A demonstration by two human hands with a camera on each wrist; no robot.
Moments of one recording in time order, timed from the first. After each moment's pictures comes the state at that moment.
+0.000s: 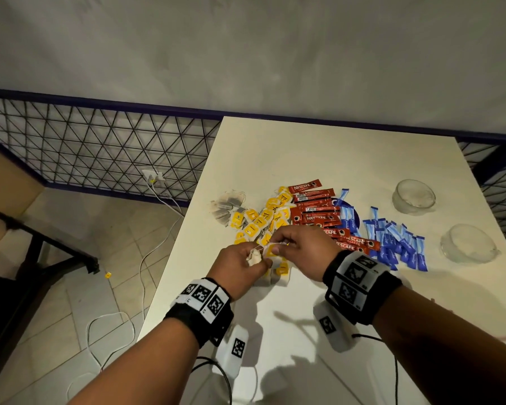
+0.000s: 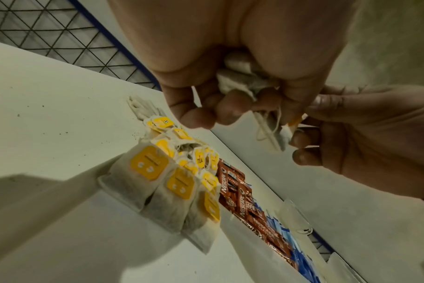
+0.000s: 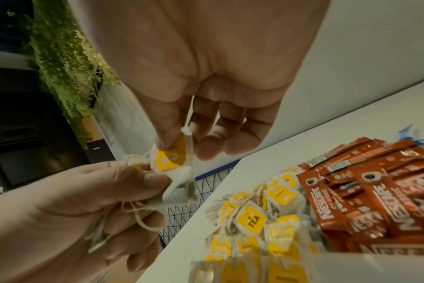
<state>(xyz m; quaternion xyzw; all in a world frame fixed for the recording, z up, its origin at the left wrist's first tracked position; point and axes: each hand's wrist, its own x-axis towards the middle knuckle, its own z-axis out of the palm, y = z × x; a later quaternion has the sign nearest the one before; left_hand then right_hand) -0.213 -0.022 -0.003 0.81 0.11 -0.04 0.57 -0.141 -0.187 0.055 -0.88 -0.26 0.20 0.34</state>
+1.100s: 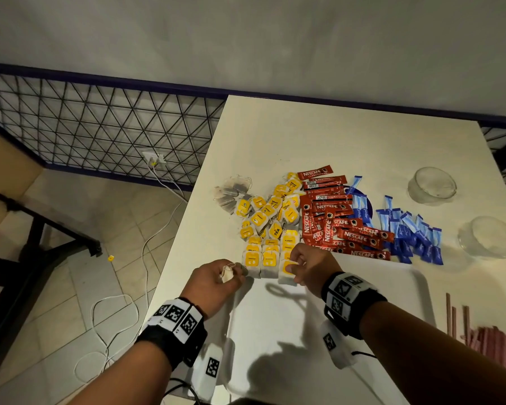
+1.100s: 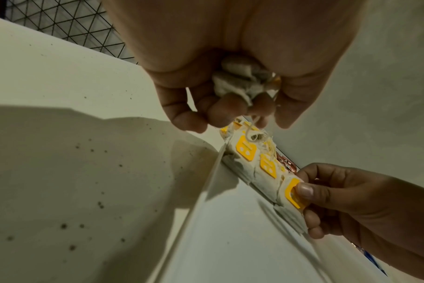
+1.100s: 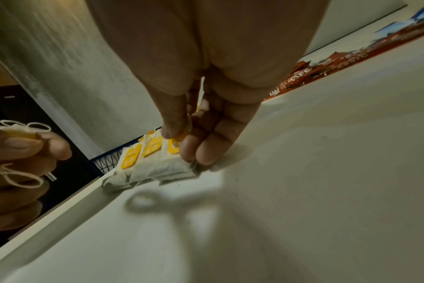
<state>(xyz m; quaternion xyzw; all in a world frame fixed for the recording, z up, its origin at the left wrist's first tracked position) -0.260 0.025 -0.049 0.79 0.21 -0.09 0.57 -0.155 -0.195 -0.043 -0.88 -0.08 0.29 0.37</state>
